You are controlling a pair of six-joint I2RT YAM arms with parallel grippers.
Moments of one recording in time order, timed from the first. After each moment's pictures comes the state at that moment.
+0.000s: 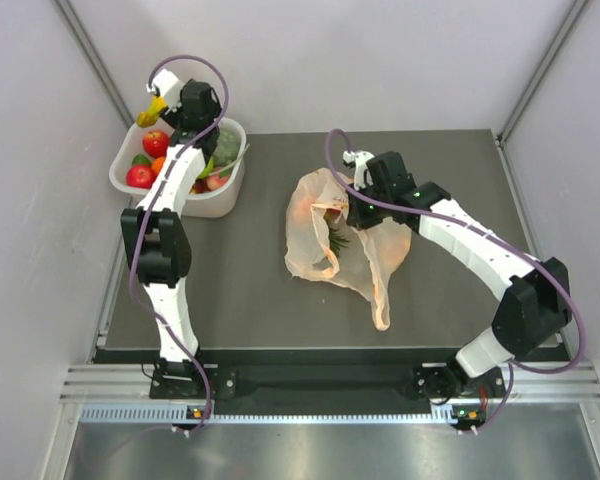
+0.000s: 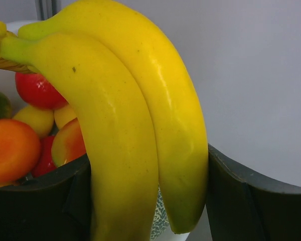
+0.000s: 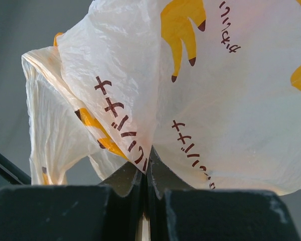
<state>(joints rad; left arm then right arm) -0.10 2.07 1.97 -0.15 -0.59 -0.59 0.57 1.53 1.33 -0.59 -0.15 0.13</state>
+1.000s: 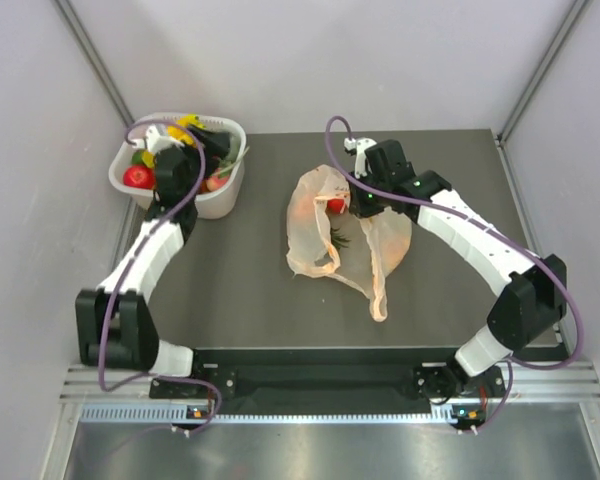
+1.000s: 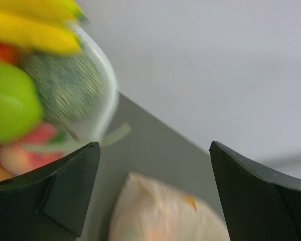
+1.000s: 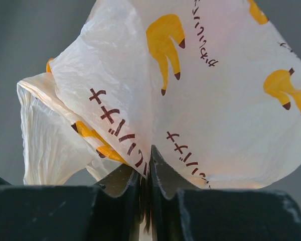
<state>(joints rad) -0.07 1.48 1.13 0.27 -0.09 -0.87 0.57 1.56 1.44 -0.65 -0.07 0.14</state>
